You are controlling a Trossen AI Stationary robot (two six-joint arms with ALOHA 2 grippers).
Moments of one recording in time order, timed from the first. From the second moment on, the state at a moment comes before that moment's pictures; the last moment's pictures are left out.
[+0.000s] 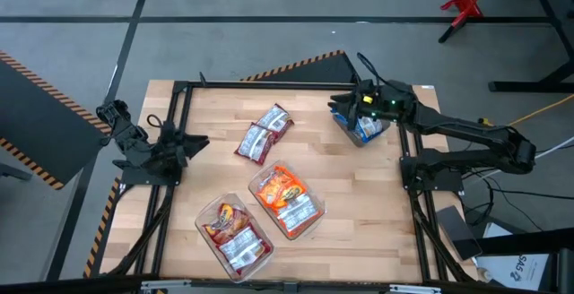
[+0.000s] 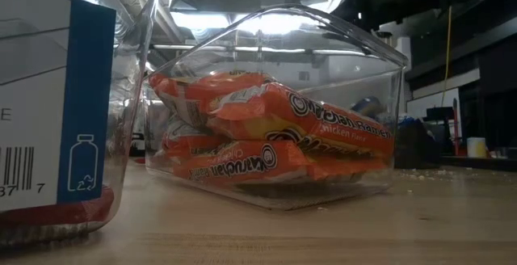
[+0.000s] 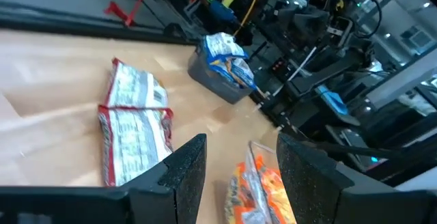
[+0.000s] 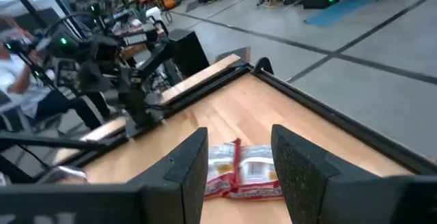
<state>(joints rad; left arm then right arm) -0.76 0.01 0.31 -0.60 -1.14 -1.02 -0.47 1.02 0.69 0.15 -0.18 0.35</state>
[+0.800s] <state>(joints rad) -0.76 0.01 0.31 -0.60 -1.16 -1.03 -0.47 1.05 0.69 0.10 -0.26 0.37</state>
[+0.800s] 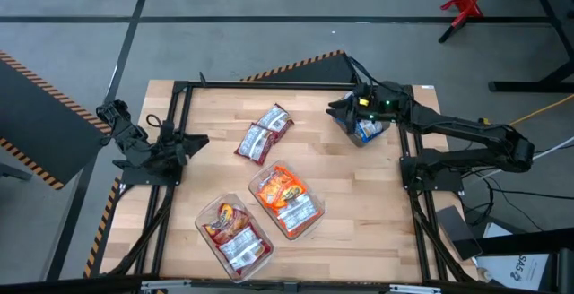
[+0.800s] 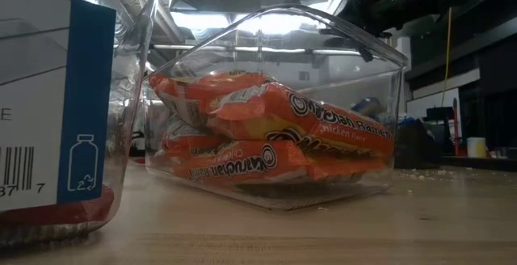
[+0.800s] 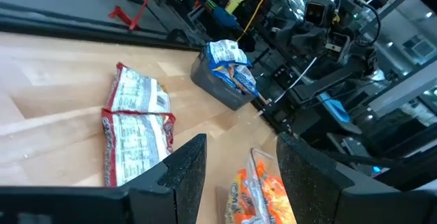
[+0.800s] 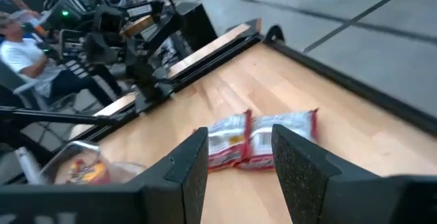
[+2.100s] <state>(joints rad) -0.10 0.51 0.31 -0.40 -0.60 -0.97 -0.31 1.52 0.87 0.26 -0.09 0.15</state>
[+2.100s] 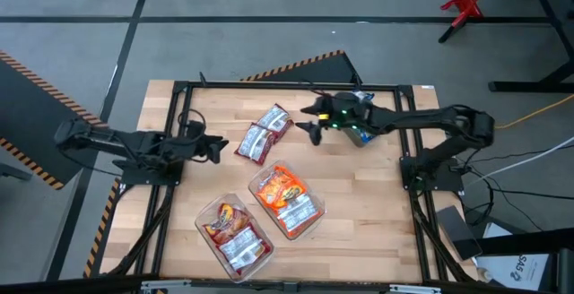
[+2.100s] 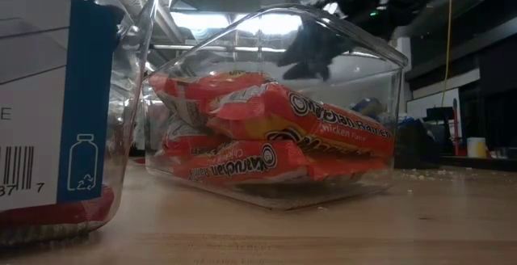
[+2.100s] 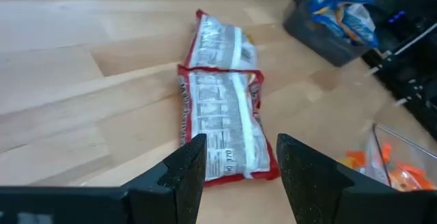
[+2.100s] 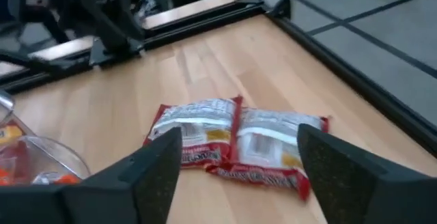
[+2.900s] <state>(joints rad) -0.06 0.51 0.31 -0.44 -0.53 -0.96 -0.19 2.10 1.36 0.00 0.14 0.14</state>
